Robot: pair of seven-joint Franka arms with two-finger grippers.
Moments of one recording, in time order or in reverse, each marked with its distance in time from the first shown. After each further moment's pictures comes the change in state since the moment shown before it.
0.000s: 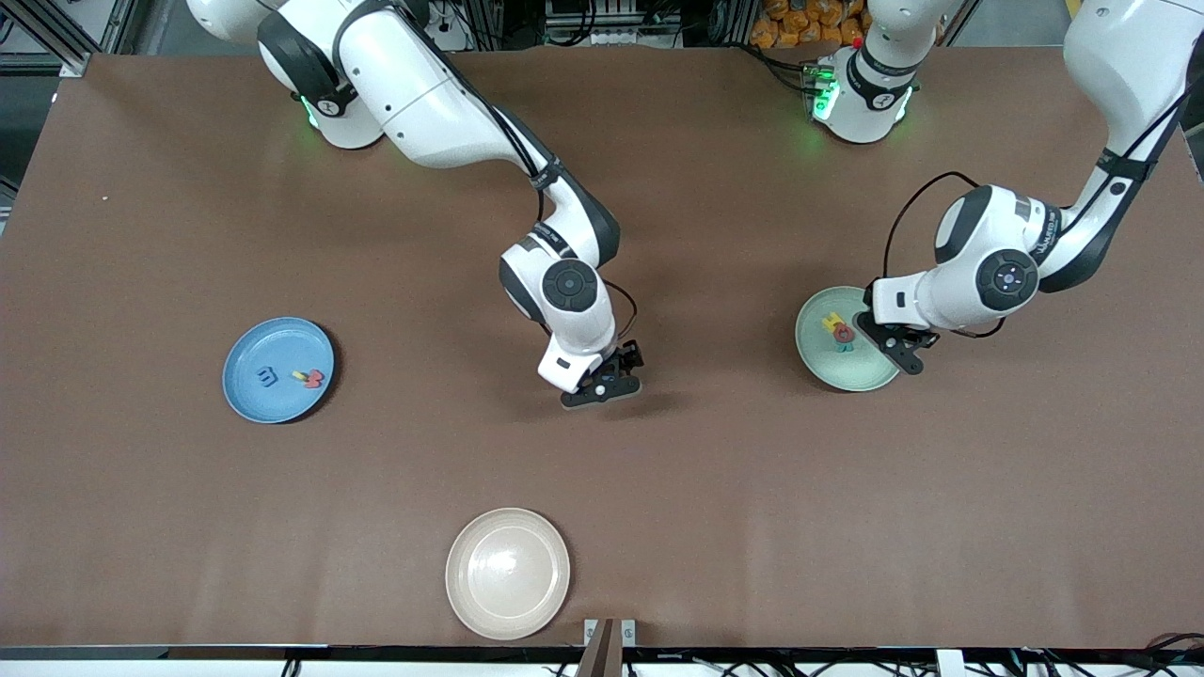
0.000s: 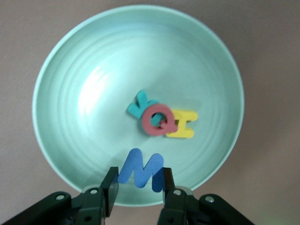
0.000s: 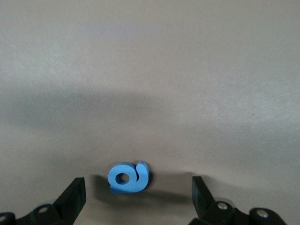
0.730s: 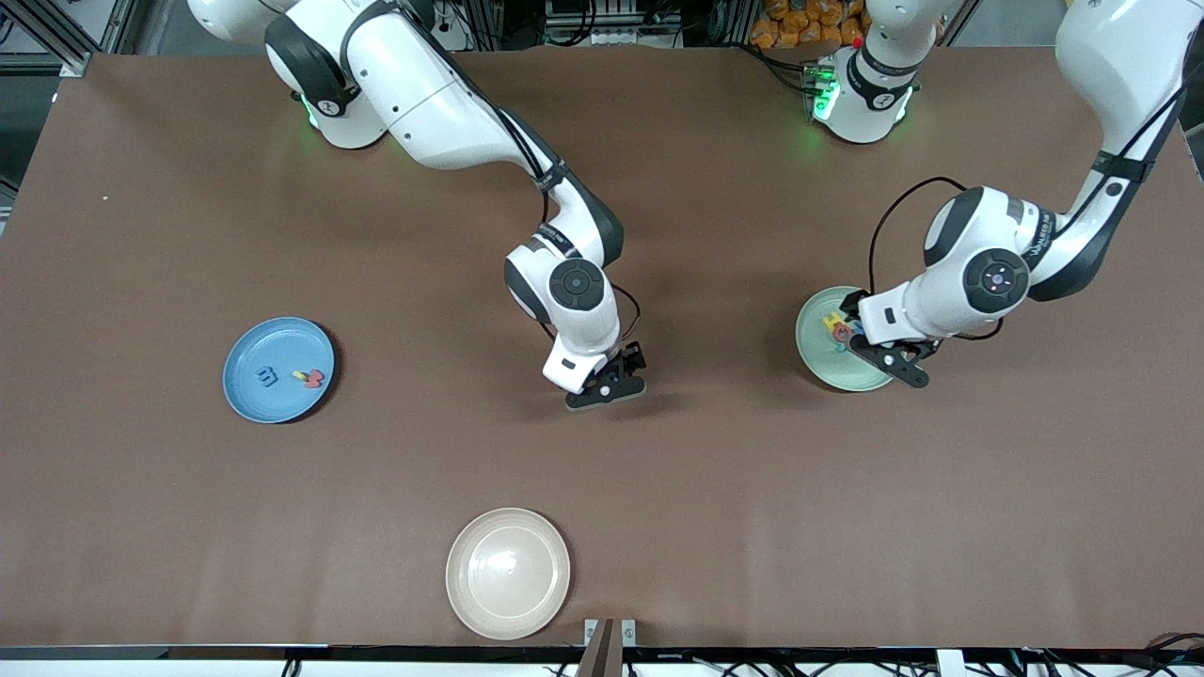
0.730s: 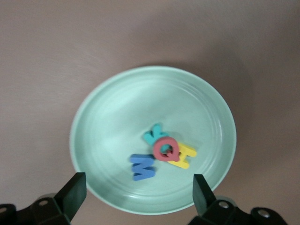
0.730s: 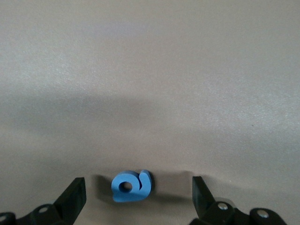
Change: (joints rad) left arm -0.057 0.000 -0.006 0.137 0.000 -0.074 -0.278; right arm 0.013 0.009 -0.021 0.030 -0.009 -0.001 0.000
